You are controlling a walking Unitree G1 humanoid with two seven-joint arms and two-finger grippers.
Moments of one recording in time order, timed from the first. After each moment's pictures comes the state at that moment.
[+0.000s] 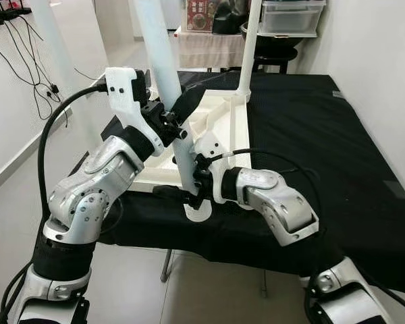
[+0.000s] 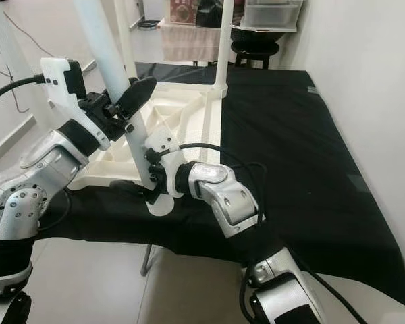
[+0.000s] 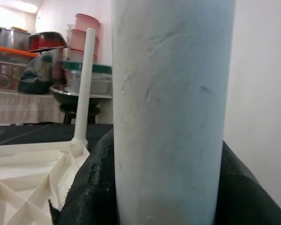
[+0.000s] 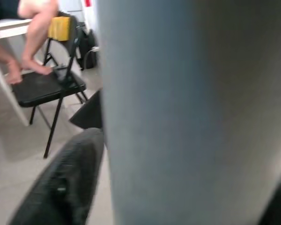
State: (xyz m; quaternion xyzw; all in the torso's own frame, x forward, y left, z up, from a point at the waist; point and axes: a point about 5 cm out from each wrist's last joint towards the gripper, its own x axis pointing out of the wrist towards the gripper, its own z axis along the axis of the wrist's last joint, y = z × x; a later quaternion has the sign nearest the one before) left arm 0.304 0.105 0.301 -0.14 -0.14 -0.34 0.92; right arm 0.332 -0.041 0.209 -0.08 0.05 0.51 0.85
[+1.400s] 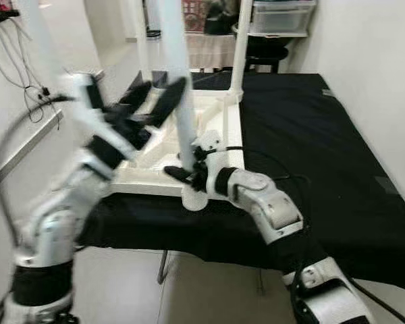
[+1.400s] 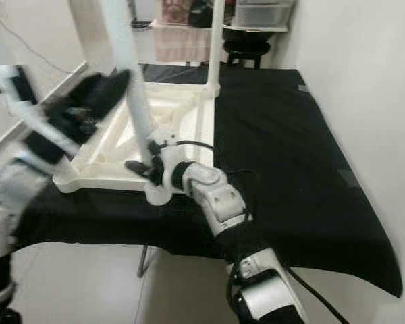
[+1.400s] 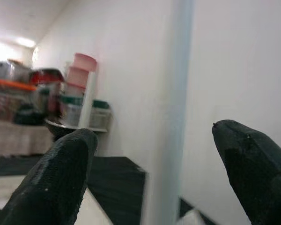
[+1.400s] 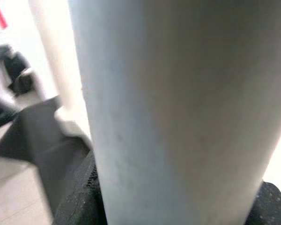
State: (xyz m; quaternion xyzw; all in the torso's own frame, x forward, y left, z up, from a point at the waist) left arm 0.268 0.171 0.315 -0.17 -0.22 -0.32 0.90; right arm 0.364 -0.070 0.208 -0.04 0.03 0.36 0.93
